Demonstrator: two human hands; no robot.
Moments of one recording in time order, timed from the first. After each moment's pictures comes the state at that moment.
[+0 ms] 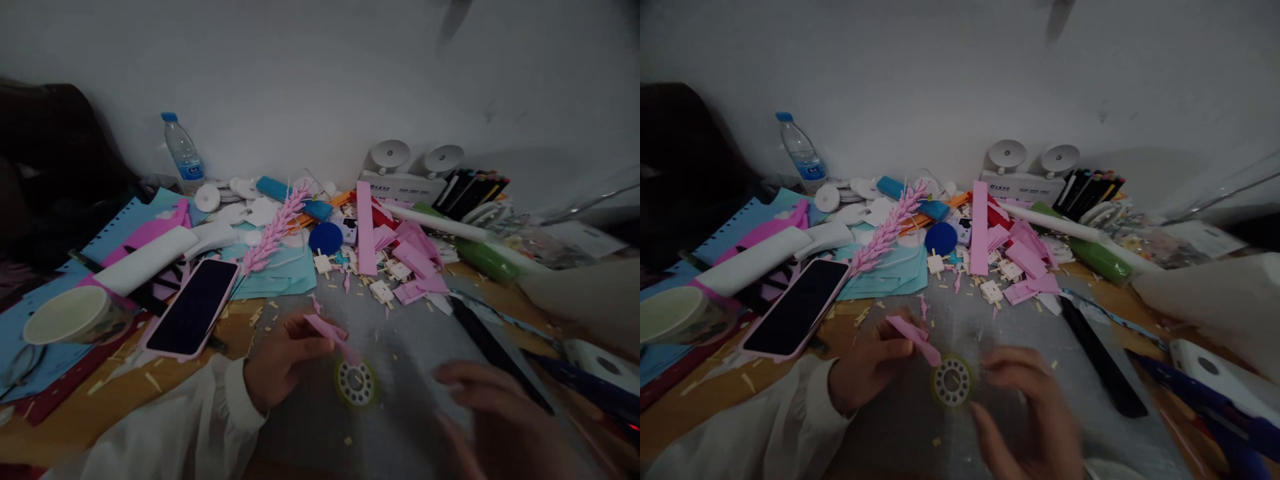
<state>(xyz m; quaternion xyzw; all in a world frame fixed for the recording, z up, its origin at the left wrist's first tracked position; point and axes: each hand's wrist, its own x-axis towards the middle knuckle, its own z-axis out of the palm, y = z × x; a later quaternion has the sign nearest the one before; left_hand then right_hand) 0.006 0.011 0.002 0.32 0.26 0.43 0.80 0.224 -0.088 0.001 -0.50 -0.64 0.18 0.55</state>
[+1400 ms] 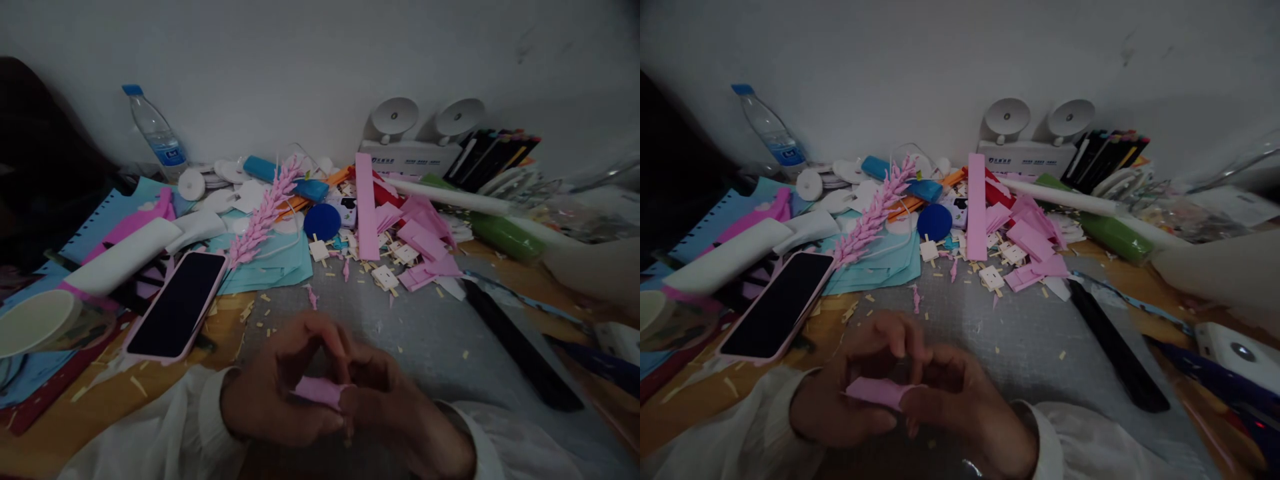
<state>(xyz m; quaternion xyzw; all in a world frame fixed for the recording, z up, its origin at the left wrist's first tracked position) 0.000 0.004 0.004 0.57 0.13 0.38 0.72 0.162 -0.040 -0.006 -0.29 -0.27 0.82 0.41</state>
